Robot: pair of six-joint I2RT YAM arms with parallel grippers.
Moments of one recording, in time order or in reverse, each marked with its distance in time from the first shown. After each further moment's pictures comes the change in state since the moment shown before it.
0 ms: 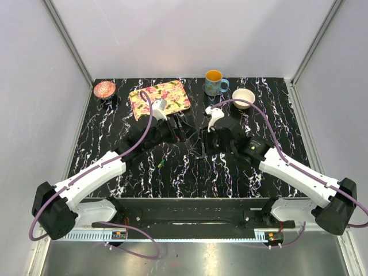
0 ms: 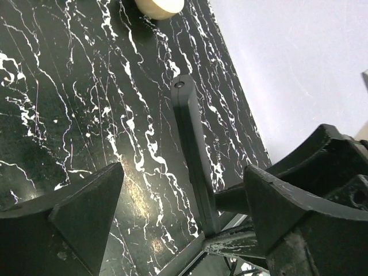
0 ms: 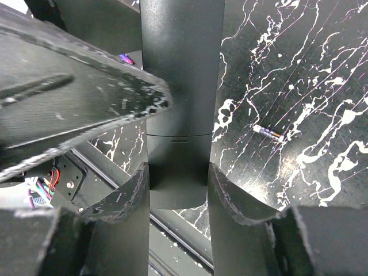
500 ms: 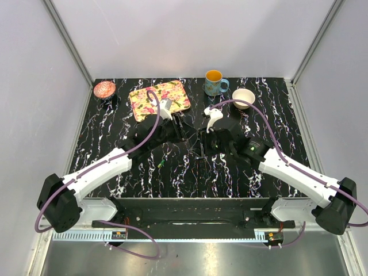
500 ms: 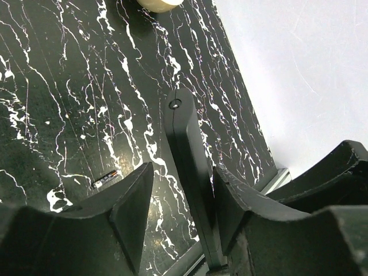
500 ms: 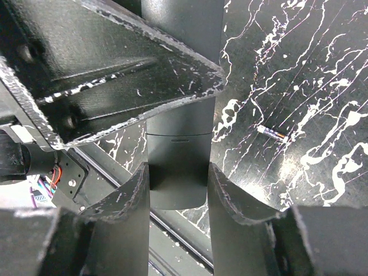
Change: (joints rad) left arm -0.023 0.086 0.010 0.044 -0.004 -0.005; right arm 0.019 0.000 0.002 0.006 0.006 0.002
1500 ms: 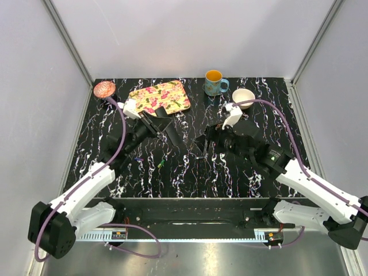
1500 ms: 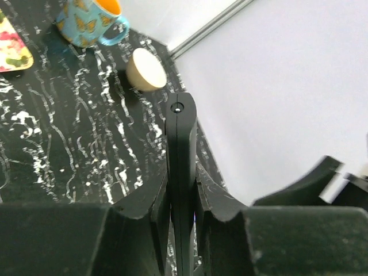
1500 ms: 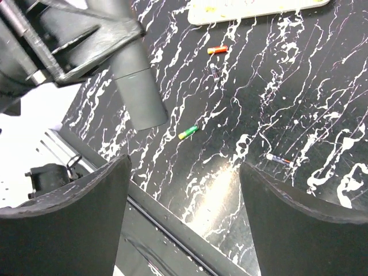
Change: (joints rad) left arm 0.235 -0.204 -0.200 0.250 0.109 -0.107; right arm -0.001 -0.189 -0.025 0.053 0.072 0.067
